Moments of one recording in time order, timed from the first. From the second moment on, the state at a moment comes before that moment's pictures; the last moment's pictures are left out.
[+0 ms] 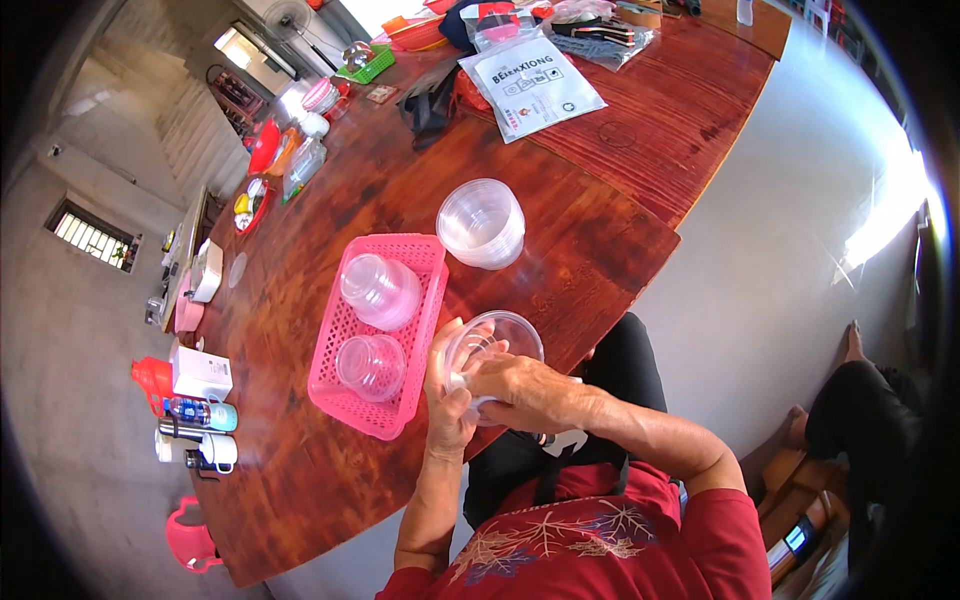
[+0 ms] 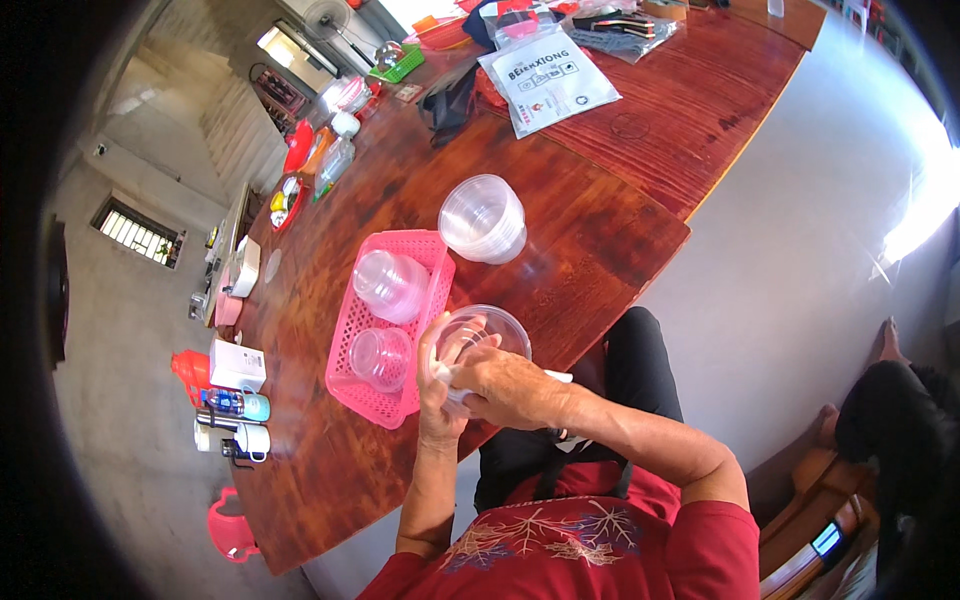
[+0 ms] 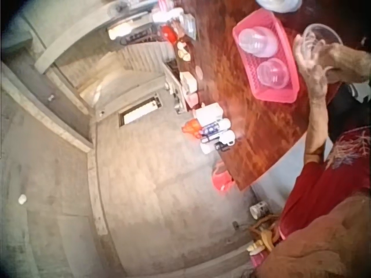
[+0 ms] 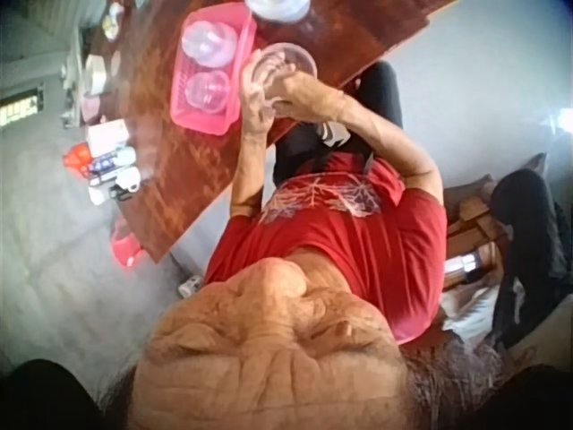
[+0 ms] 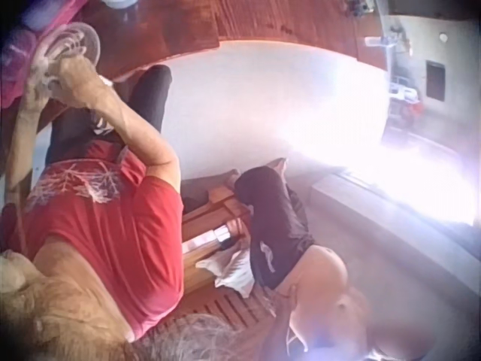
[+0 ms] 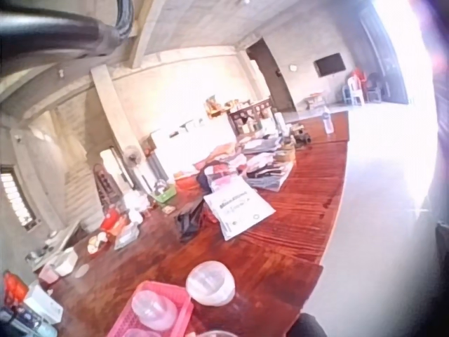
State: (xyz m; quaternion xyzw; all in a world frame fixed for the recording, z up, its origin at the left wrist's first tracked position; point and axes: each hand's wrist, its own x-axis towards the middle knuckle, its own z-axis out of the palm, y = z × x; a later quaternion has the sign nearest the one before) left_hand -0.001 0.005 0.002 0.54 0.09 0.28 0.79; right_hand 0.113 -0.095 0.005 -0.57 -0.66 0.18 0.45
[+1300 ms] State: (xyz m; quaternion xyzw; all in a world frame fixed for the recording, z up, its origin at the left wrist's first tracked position) left_hand 0.001 0.001 -0.001 0.57 0.12 0.25 0.77; right_hand 0.137 -0.110 0.004 -0.51 -0.70 0.27 0.42
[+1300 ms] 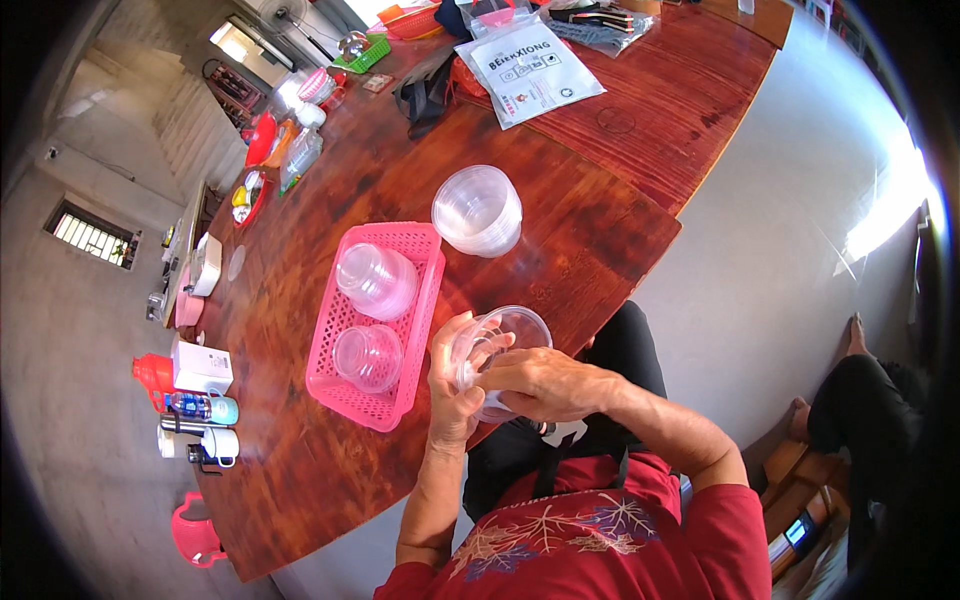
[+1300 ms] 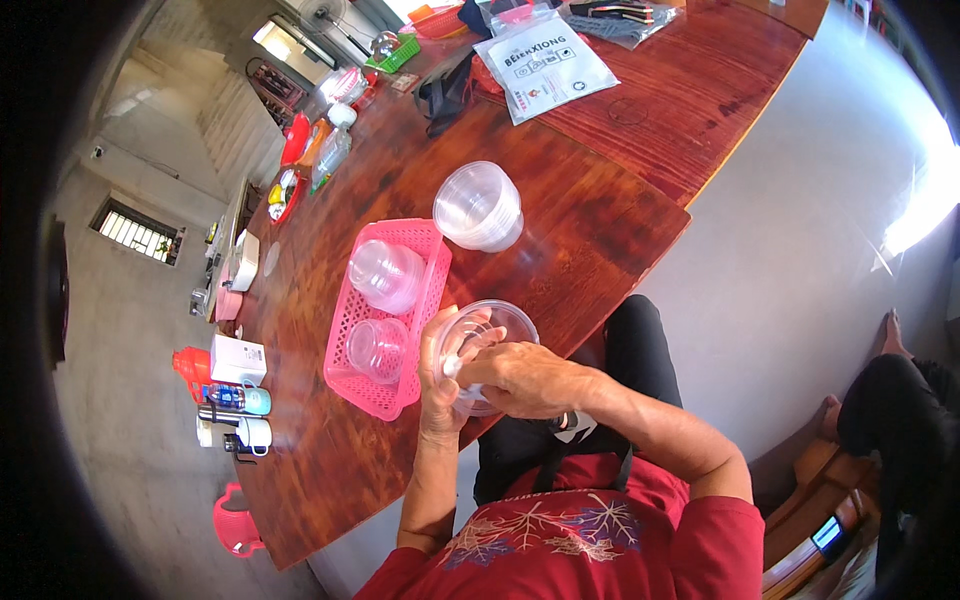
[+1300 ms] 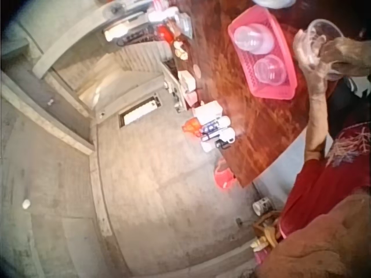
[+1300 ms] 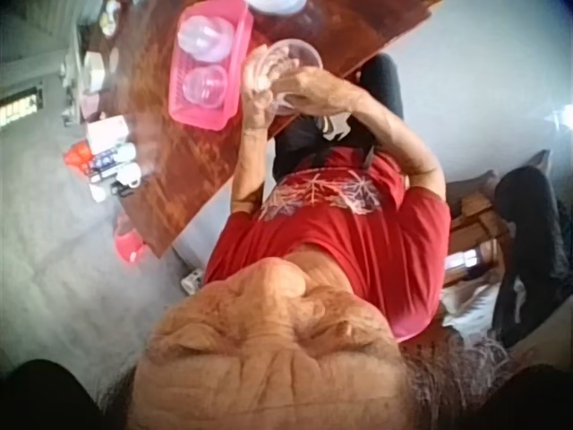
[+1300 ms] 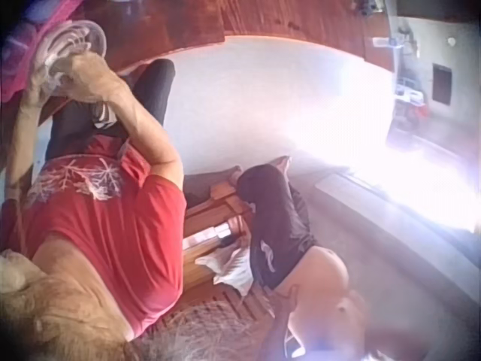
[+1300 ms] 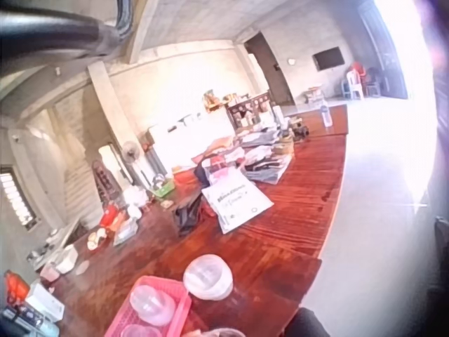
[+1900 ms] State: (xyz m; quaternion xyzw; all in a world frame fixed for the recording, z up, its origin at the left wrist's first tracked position) left_hand -0.002 -0.002 0.000 0.65 0.10 0.31 0.69; right_hand 0.107 -0.126 -0.005 -0.69 -0.62 0.02 0.36
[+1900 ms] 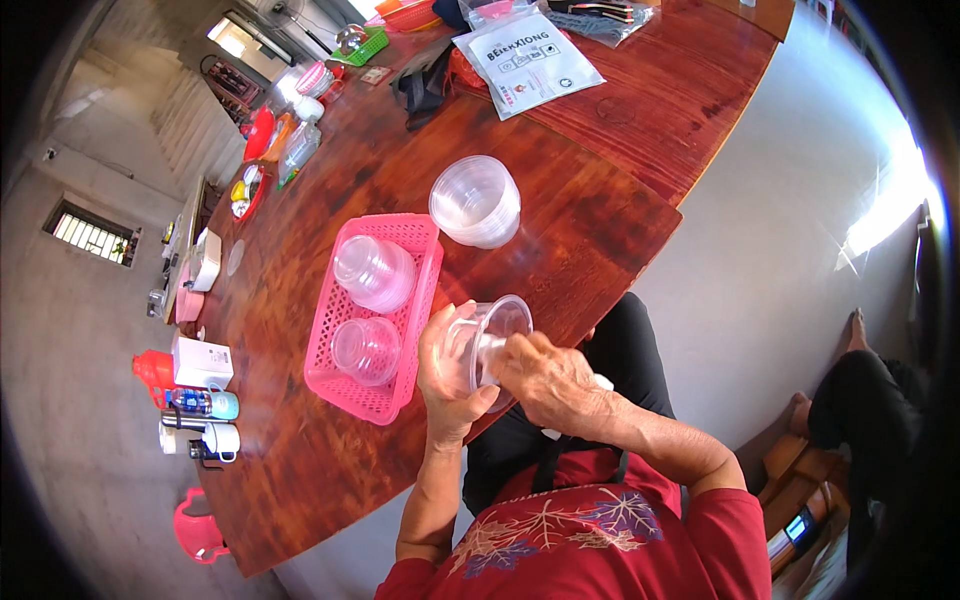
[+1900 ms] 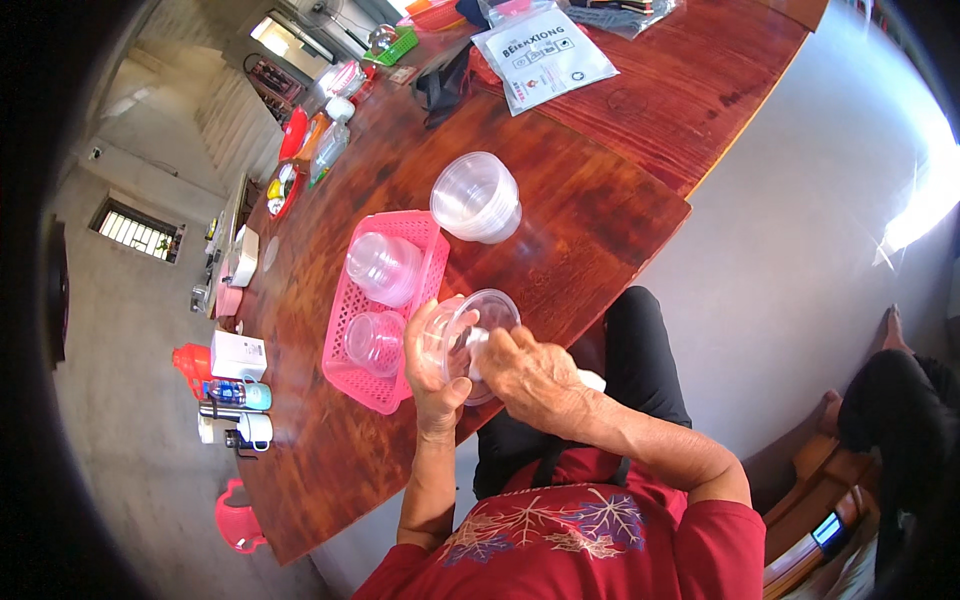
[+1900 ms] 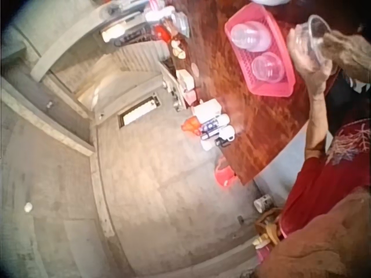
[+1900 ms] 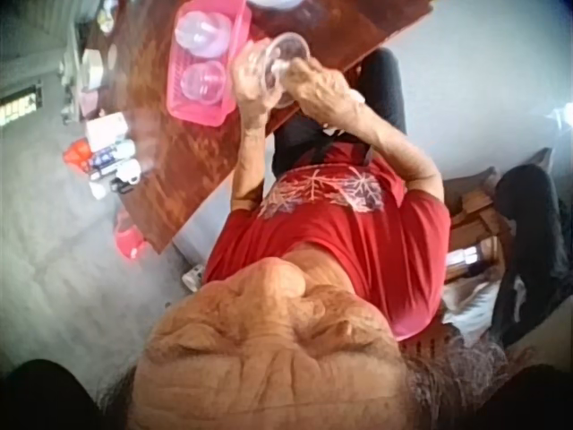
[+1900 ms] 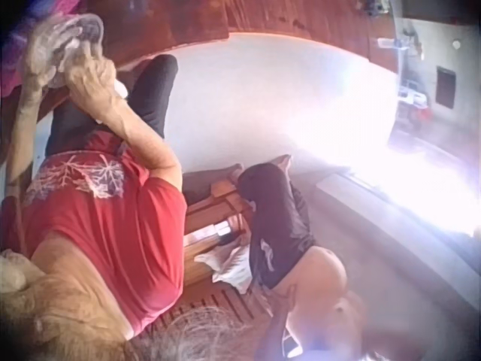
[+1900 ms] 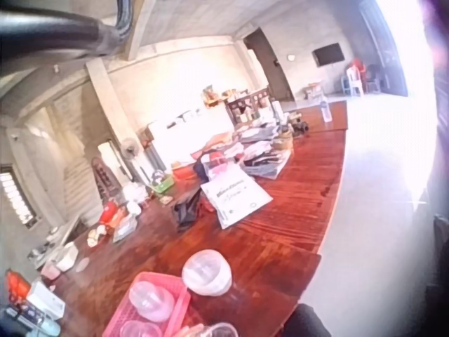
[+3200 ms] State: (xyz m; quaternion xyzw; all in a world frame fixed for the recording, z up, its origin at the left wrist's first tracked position) left_hand -0.015 -0.008 0.003 0.55 0.16 0.35 0.74; right_hand 0.137 -0.148 0.032 -0.44 -0.71 0.32 0.46
